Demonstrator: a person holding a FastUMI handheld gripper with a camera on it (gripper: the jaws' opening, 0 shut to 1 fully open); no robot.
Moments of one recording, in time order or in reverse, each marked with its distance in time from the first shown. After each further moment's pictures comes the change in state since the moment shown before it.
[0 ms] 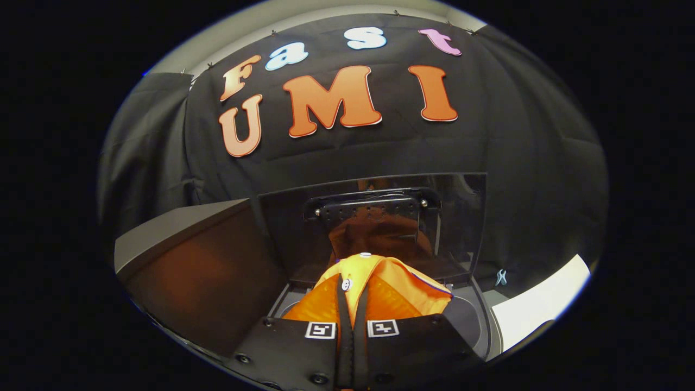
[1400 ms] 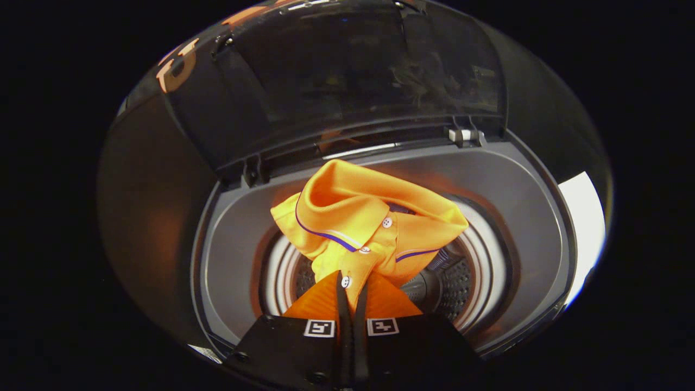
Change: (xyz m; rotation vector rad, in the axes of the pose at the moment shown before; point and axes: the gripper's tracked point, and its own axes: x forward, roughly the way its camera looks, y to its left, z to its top) arm 0.050 -0.023 -0.217 0.195 0.607 -0.152
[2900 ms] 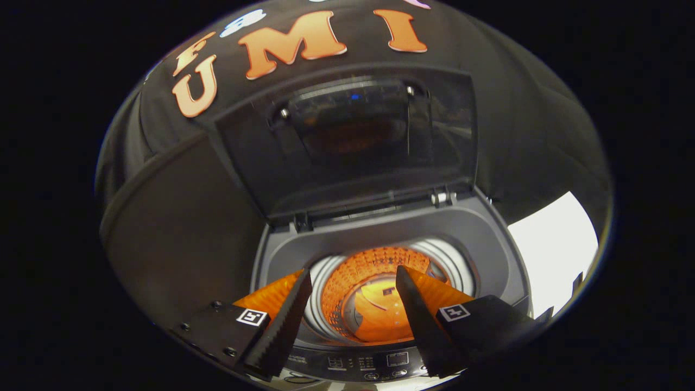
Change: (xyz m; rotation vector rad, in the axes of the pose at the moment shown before) arm -0.121 0.040 0.065 -0.026 -0.287 0.016
